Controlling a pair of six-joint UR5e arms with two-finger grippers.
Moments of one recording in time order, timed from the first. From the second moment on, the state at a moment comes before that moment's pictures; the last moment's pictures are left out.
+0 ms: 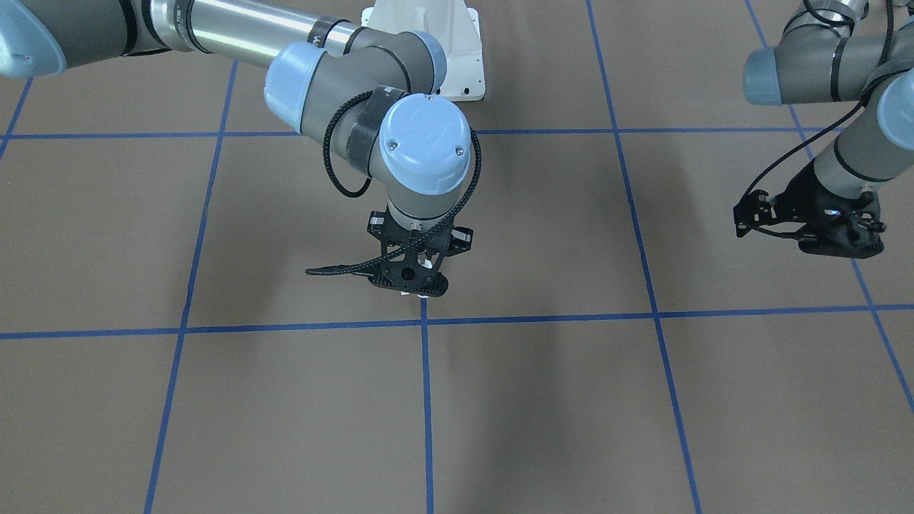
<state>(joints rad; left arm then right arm) -1.08 -1.78 -1.77 -1.54 -2.20 -0.44 0.71 -0.46 1.23 -1.84 2.13 1.16</state>
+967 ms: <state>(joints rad) -1.08 -1.78 -1.76 -1.54 -2.20 -0.43 0.71 -0.46 1.20 -1.79 2.13 1.15</state>
